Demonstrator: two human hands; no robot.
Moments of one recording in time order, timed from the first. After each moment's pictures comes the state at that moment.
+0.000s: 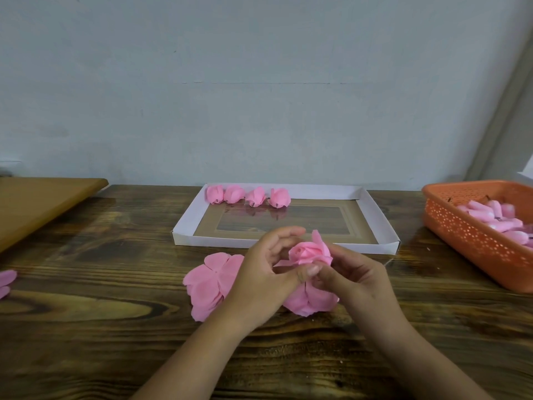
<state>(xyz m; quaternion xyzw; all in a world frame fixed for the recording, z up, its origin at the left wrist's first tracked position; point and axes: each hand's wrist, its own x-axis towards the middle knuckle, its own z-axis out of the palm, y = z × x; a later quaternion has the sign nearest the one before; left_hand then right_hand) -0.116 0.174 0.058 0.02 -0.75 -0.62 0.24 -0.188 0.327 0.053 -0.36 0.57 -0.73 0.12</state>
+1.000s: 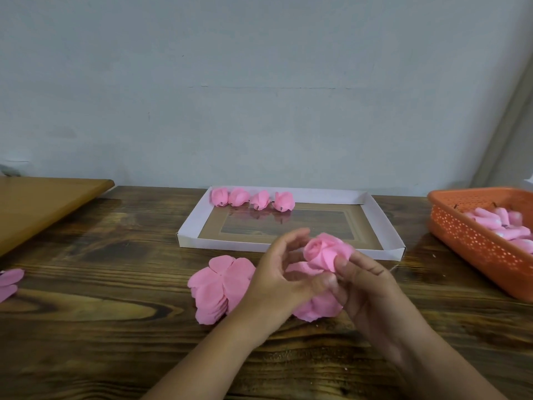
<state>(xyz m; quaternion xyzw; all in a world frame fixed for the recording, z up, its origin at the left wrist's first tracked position) -0.118 0.184 0.054 0.01 -0.68 -0.70 0.20 -0.194 0.334 0.057 -0.25 0.42 -0.82 0.32</state>
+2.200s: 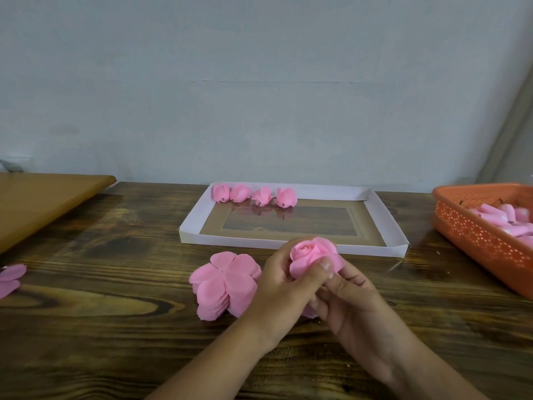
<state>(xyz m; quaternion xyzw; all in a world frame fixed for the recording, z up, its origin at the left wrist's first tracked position) -0.113 0.198 0.053 0.03 -0.65 -0.73 0.20 -0.170 0.321 0.052 -0.23 0.37 -0.82 0.38</state>
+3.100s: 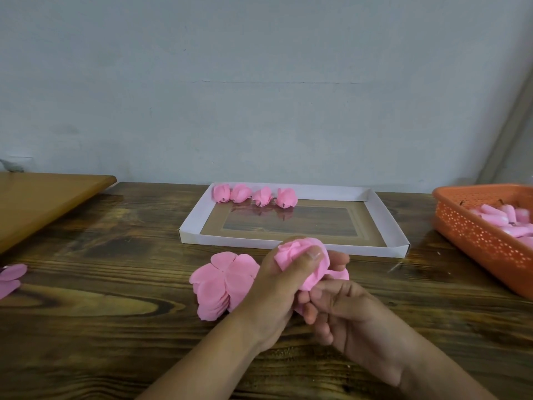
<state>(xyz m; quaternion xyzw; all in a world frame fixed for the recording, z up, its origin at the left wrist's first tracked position) -0.103 0.196 0.073 -0.02 -0.61 -0.78 0.12 -0.171 0.328 0.058 -0.26 0.46 -0.70 0.48</state>
